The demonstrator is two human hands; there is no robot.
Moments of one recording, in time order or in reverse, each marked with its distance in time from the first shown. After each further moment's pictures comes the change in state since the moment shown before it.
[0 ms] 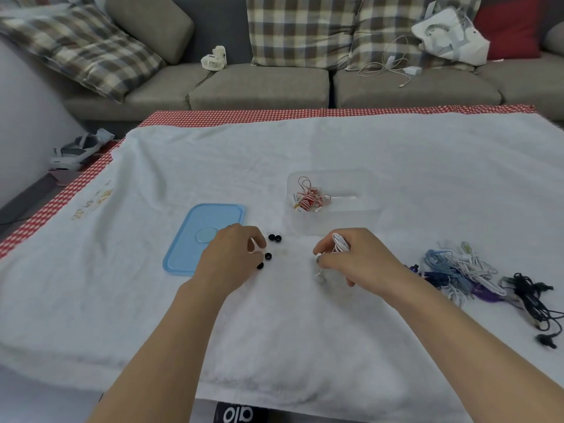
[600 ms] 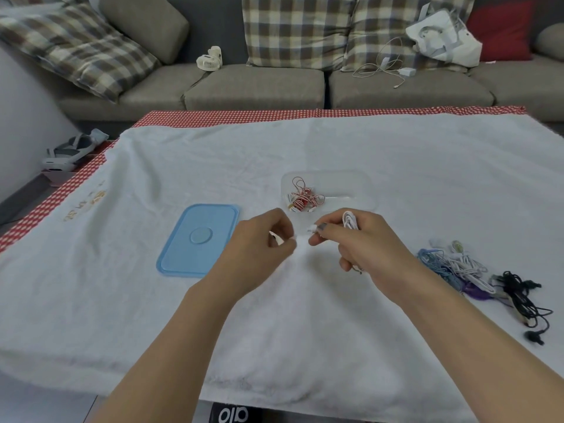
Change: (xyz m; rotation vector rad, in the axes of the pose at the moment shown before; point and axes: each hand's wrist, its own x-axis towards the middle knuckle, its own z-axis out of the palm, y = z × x) left_hand -0.019 0.049 -0.007 -0.328 0.017 0.218; right_hand -0.009 -0.017 -0.015 0.321 0.069 -0.043
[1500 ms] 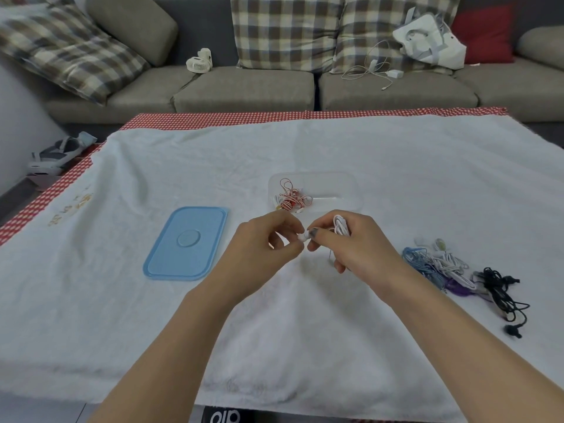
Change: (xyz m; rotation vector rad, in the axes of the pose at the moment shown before) left_hand -0.002 0.017 0.011 -0.149 -0.066 0.070; right_hand -0.006 0.002 -0.009 -0.116 0.032 -0.051
